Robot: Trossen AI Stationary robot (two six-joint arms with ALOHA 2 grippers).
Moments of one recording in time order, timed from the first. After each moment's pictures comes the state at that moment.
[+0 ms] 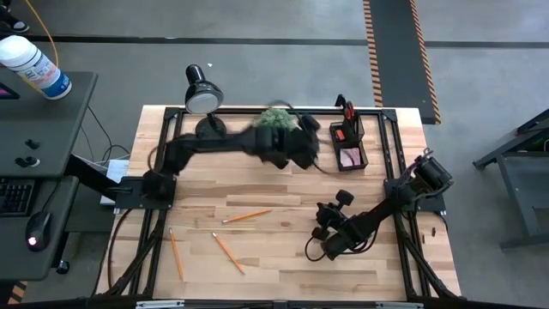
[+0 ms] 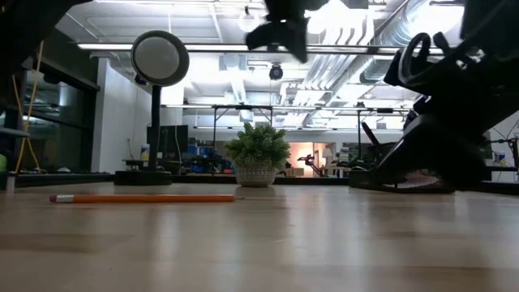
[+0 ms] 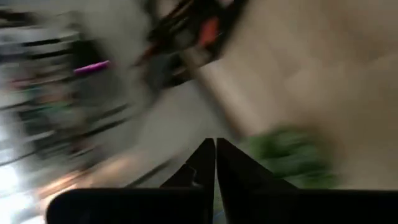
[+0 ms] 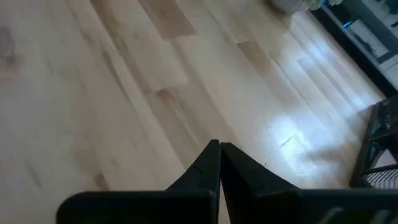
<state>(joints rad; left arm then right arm) 0.15 2.15 2.26 -1.06 -0.63 1.08 0.60 1.84 0.87 -0.53 0.97 0.98</state>
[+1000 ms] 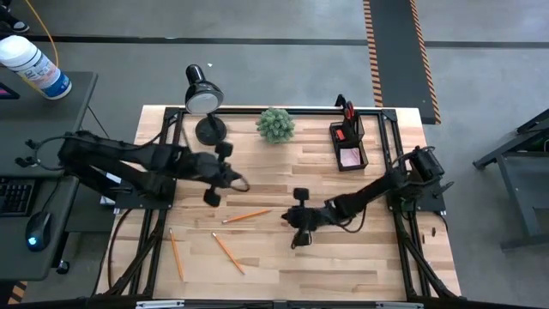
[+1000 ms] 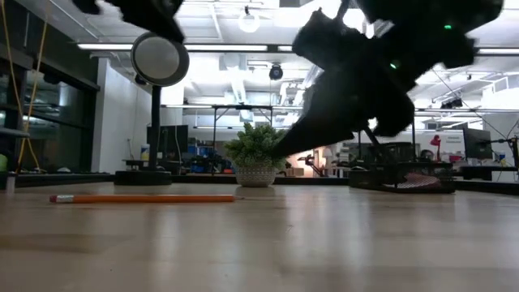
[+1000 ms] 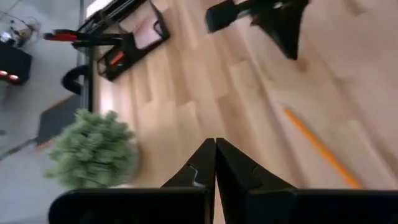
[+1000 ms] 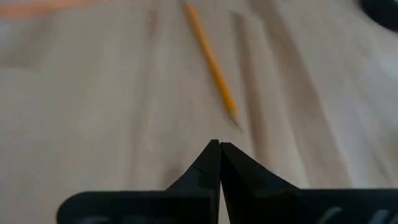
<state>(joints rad) -0.03 1.11 0.99 -0.63 -0.27 0.40 0.35 1.84 0.87 0.30 0.36 0.08</state>
